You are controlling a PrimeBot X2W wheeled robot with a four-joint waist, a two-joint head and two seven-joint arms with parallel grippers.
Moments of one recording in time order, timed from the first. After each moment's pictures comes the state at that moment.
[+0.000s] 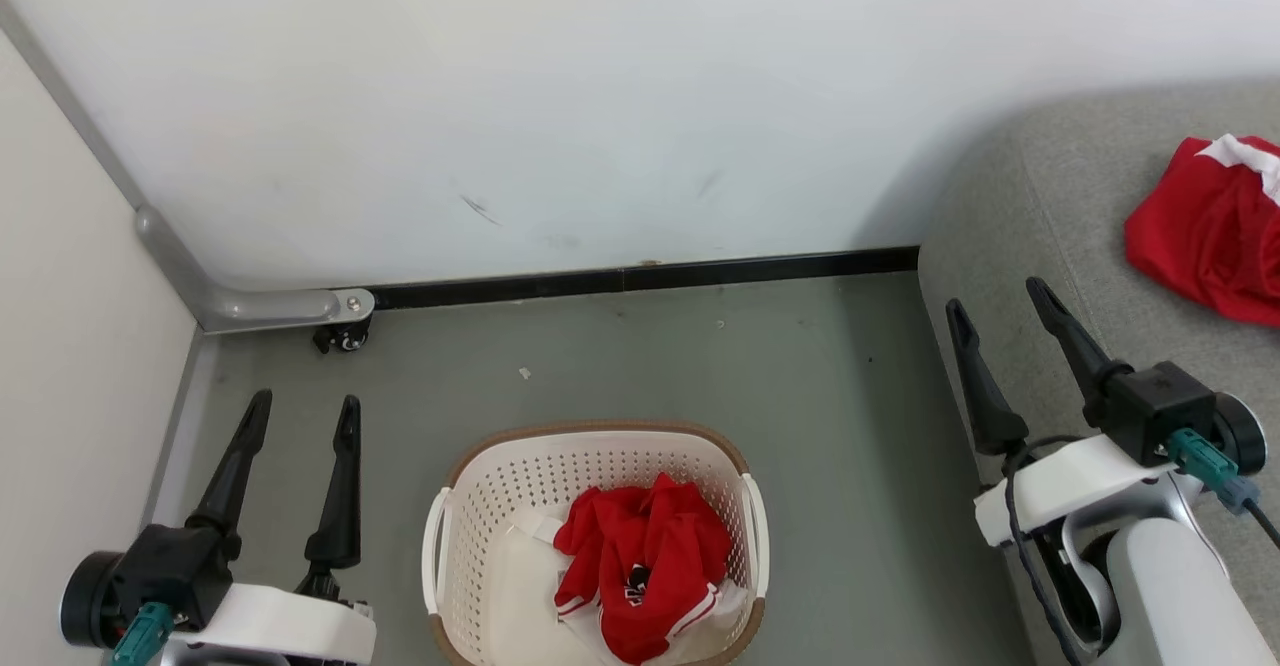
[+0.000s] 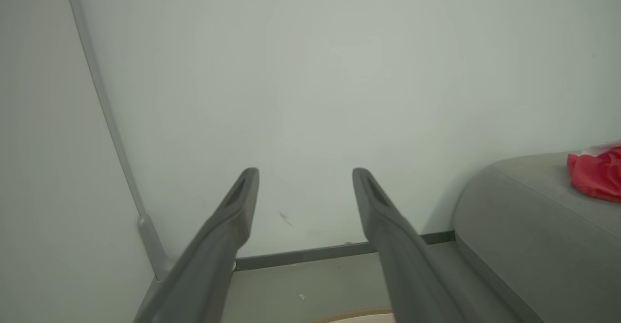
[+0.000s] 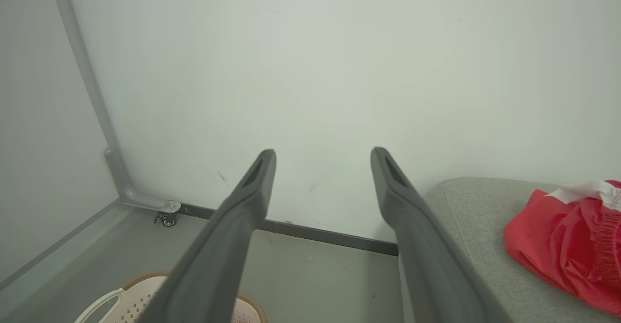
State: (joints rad) left arm -0.06 0.16 -0.13 -0.02 -0.33 0.06 -0.25; right arm -0.23 -0.05 0.00 0.15 -0.05 0.12 -0.25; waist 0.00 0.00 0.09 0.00
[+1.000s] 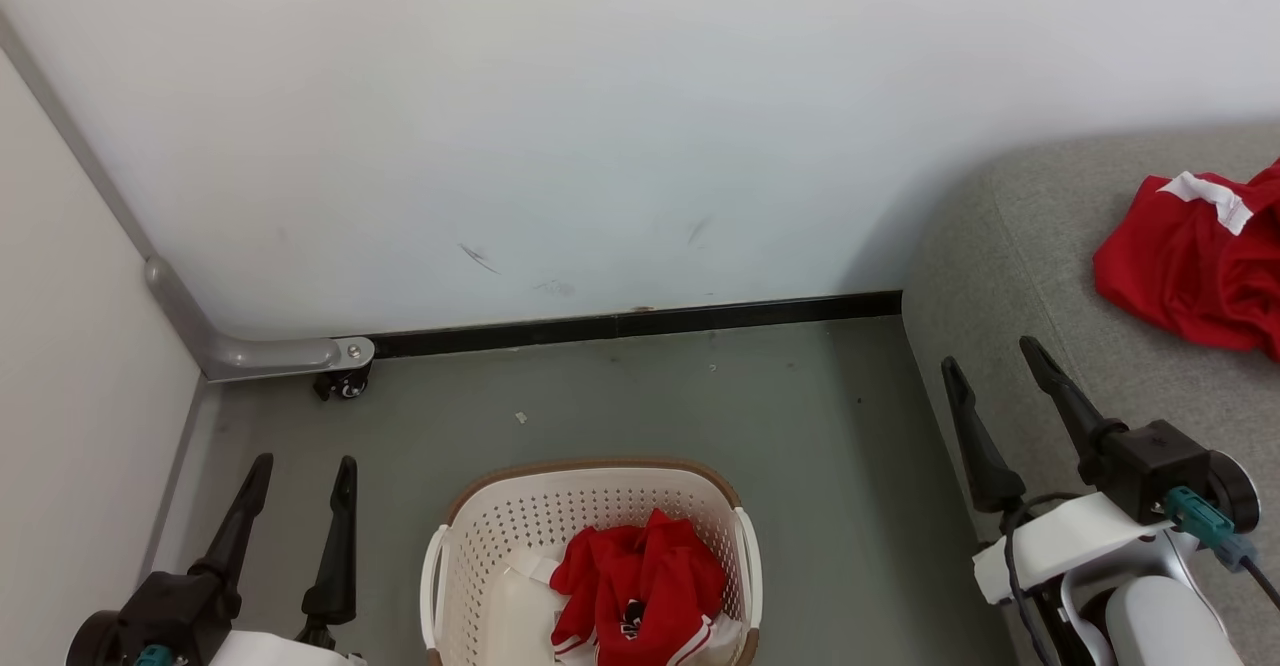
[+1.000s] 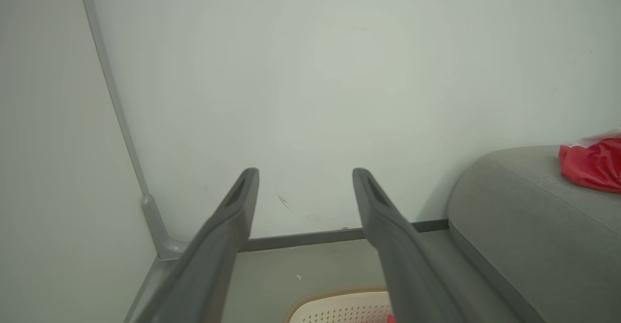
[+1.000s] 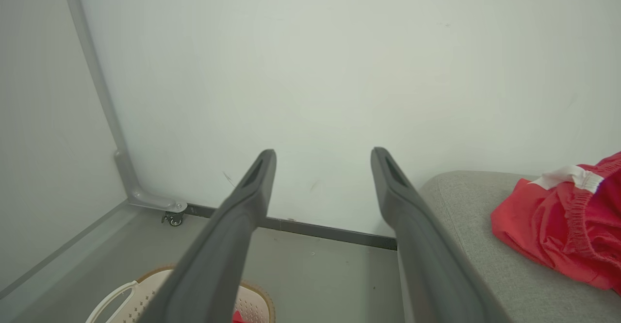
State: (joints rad) left arm 0.02 0.15 -0.10 0.04 -0.34 0.03 -0.25; right arm -0.12 -0.04 0.00 0.11 -0.04 0.12 -0.25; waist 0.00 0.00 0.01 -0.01
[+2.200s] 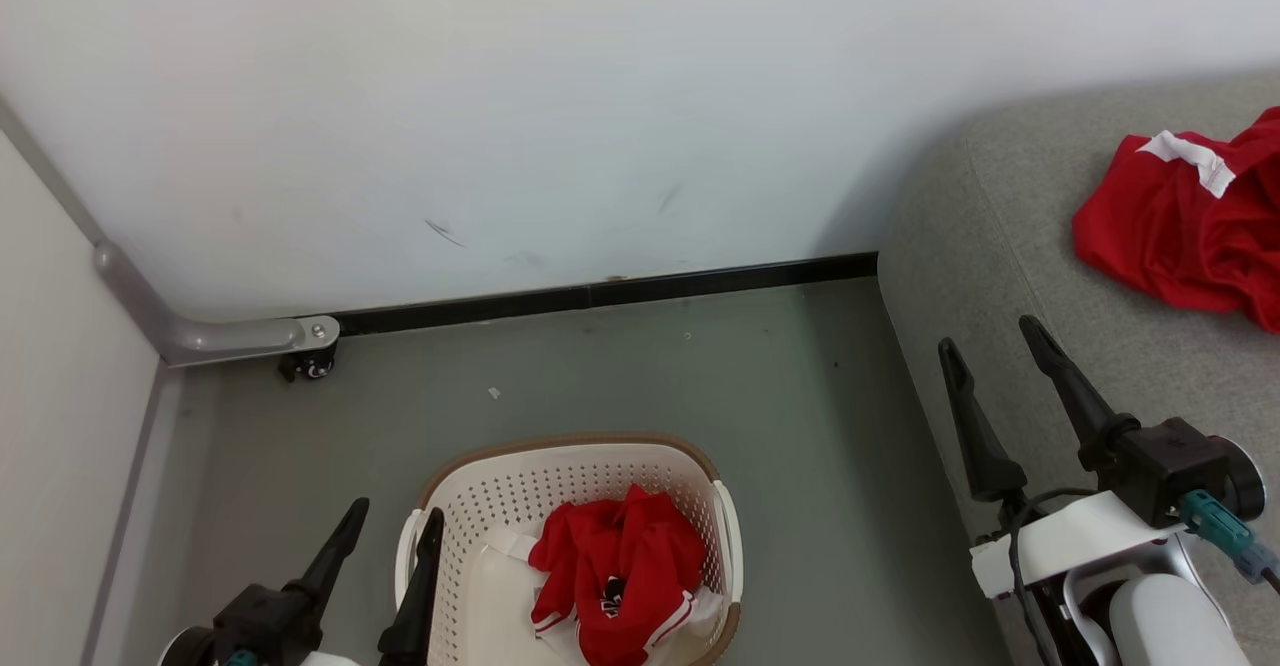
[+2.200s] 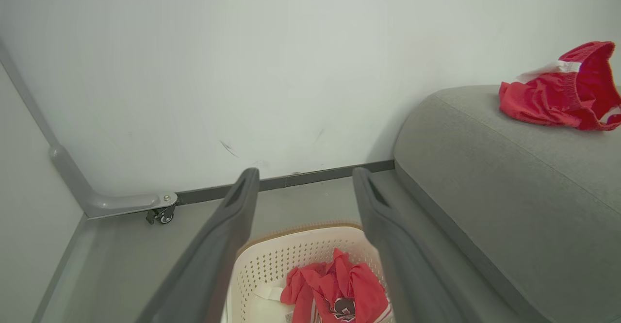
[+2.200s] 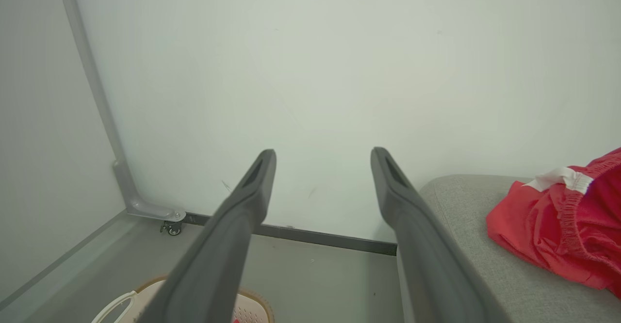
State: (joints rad) left arm 0.02 0.12 -0.20 0.12 -0.34 -0.04 -0.22; right arm -0.10 -0.04 0.02 0.01 -0.02 0.12 -0.25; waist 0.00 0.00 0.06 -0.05
